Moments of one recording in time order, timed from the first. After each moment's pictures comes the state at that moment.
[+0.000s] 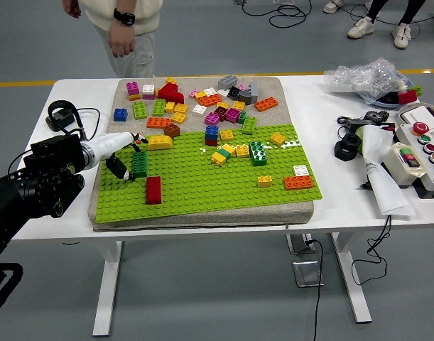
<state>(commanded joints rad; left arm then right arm) -0.99 0.11 -0.57 -0.21 1.72 -0.09 -0.24 0.11 -0.10 1.55 0.18 -1.70 0.05 0.01</state>
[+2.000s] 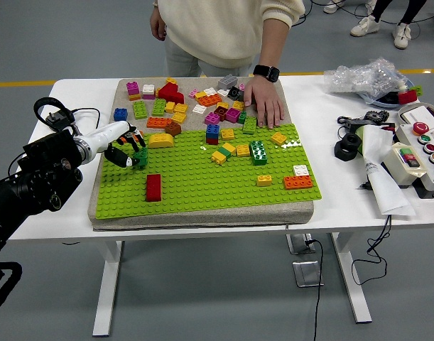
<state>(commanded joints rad) -0.99 0.12 -0.62 -0.22 1.60 -0.06 -0.25 0.11 -0.10 1.55 0.18 -1.70 0.05 0.01</state>
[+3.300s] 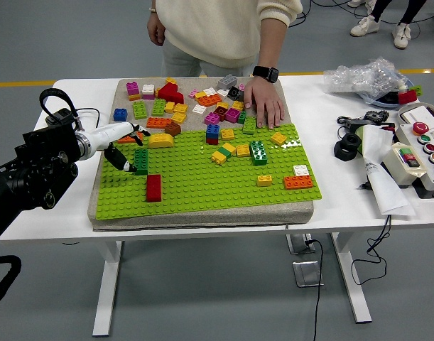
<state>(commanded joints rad) -0.99 0.16 -0.75 -0.30 1.83 -0.19 -0.25 0.10 -0.09 1.56 0.18 -1.71 0.05 0.01</state>
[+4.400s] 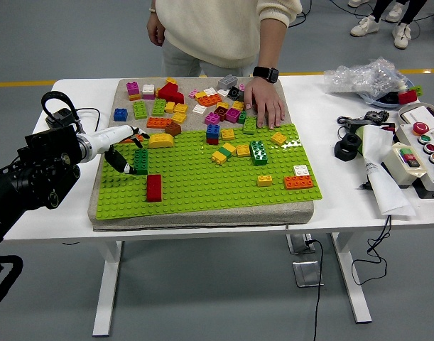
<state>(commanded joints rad) -1.01 0.13 -0.66 -0.23 1.74 -0.17 -0.26 0.11 -0.09 1.55 0.18 -1.70 0.05 0.00</state>
